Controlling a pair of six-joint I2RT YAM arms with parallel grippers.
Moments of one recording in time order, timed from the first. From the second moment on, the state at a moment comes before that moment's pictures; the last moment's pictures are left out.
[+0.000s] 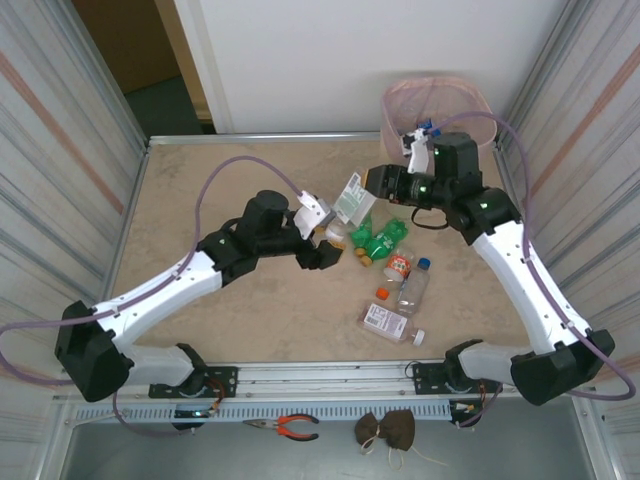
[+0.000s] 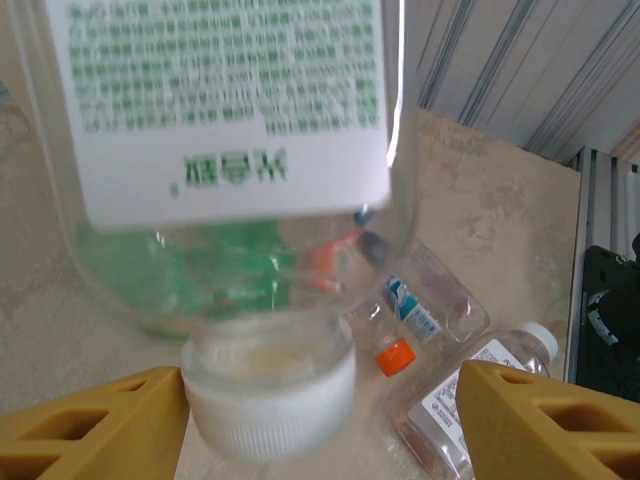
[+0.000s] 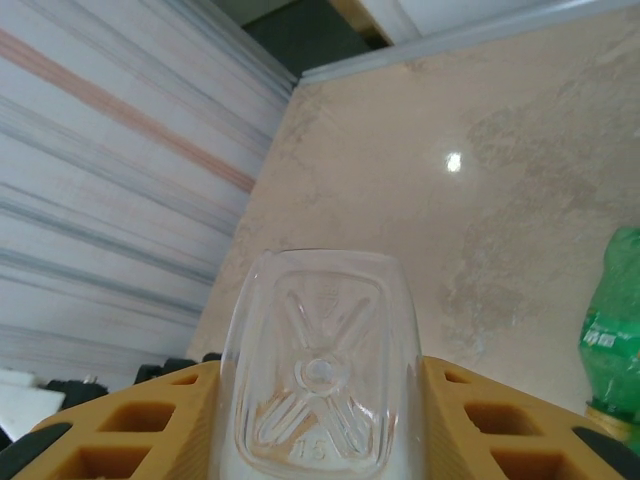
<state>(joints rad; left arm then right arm) -0.79 1.26 1.04 -0.24 0.34 0.04 0.36 1.24 1.41 -0.63 -0.47 0.57</state>
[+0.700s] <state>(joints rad) -0.79 1.16 0.97 -0.24 0.28 0.03 -0.11 1.47 1.81 -0.53 -0.53 0.55</state>
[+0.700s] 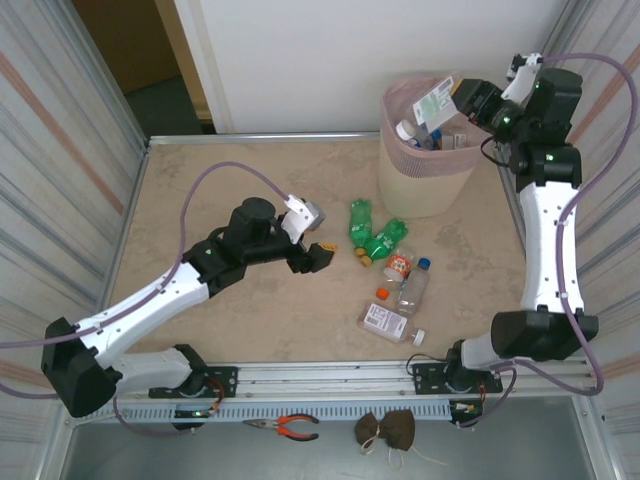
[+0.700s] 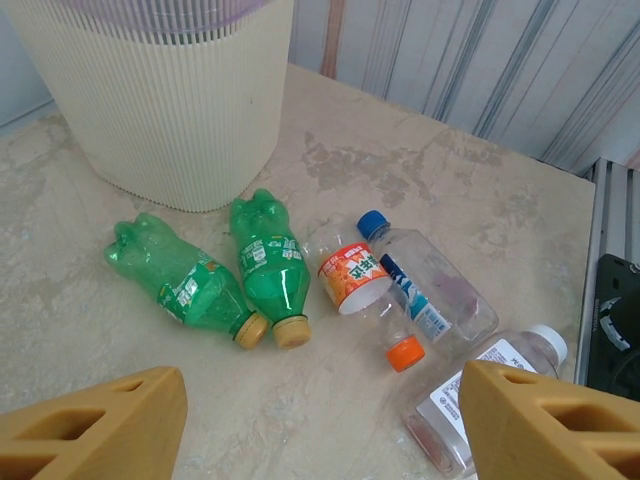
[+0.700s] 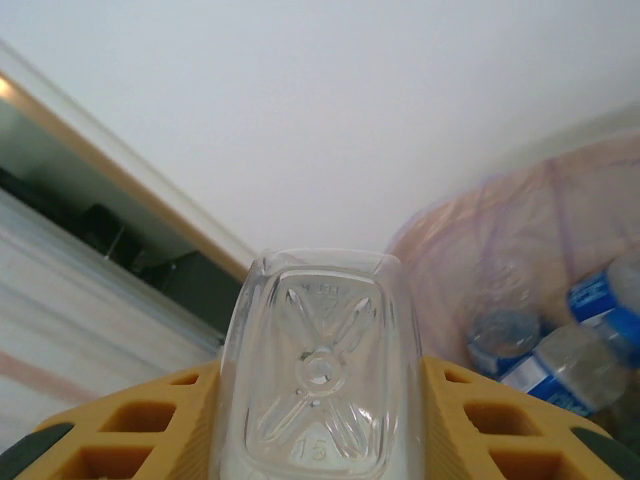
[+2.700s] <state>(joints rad) -0.78 1.14 0.92 -0.29 0.23 0.02 -0.04 1.84 2.17 -0.89 -0.36 -0.07</state>
